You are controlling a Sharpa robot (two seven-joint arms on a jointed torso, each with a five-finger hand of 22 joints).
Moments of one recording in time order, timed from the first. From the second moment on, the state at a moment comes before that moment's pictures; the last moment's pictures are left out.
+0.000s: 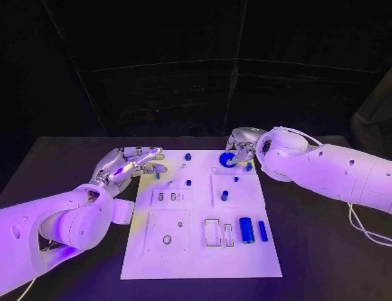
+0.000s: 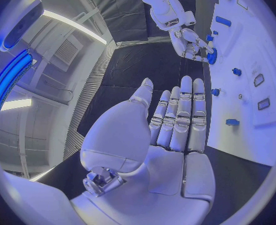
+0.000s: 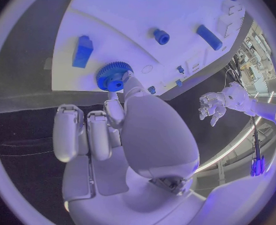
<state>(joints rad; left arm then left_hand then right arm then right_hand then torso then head) 1.23 -0.92 -0.14 1.69 0.04 -0.38 0.50 1.33 0.07 -0.04 0.02 0.07 0.96 0.21 0.12 0.07 1.04 0.16 0.13 0.07 1.16 0.10 0.20 0.21 0.18 0.97 0.22 0.29 0.11 1.25 -0.68 0.04 1.26 -1.56 -0.13 -0.27 1.51 -0.04 0.04 0.18 0.16 1.02 0.13 0.17 0.07 1.39 0.04 1.17 1.20 1.47 -0.04 1.49 1.31 0.05 1.42 0.07 1.49 1.31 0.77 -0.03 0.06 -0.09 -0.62</state>
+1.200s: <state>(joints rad) 1.23 -0.92 -0.14 1.69 0.04 -0.37 0.49 1.33 0.07 -0.04 0.02 0.07 0.96 0.21 0.12 0.07 1.04 0.16 0.13 0.07 1.16 0.10 0.20 0.21 0.18 0.97 0.22 0.29 0.11 1.25 -0.52 0.03 1.31 -1.58 -0.31 -0.27 1.44 -0.05 0.13 0.18 0.18 1.03 0.13 0.14 0.07 1.42 0.03 1.20 1.24 1.46 -0.04 1.49 1.31 0.05 1.45 0.08 1.51 1.31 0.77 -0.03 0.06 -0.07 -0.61</state>
